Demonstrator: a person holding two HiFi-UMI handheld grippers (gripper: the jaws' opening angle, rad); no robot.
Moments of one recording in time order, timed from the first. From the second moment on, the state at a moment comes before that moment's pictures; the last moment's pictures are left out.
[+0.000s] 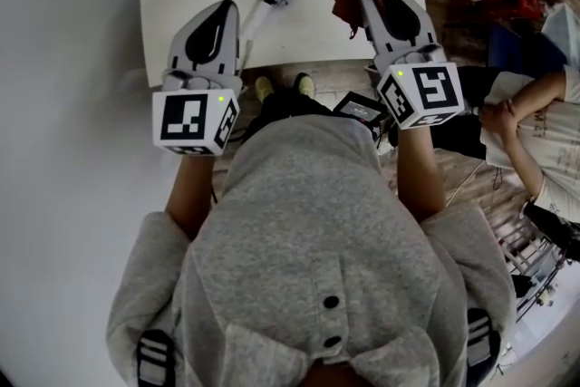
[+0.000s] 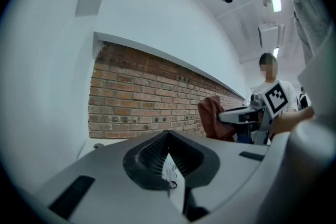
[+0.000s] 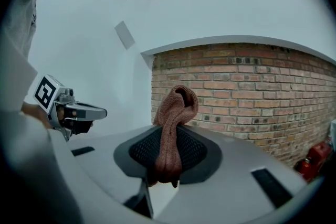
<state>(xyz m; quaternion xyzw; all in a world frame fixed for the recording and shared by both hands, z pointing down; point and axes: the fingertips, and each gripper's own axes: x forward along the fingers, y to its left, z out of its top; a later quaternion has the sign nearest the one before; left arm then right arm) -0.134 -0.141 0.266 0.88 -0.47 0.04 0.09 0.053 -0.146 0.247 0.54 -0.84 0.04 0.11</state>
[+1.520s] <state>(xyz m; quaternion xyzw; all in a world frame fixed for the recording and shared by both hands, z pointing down) -0.070 -0.173 0.498 0.85 -0.38 0.29 0.21 0.100 -0.272 0.367 0.49 -0.85 0.05 0.21</state>
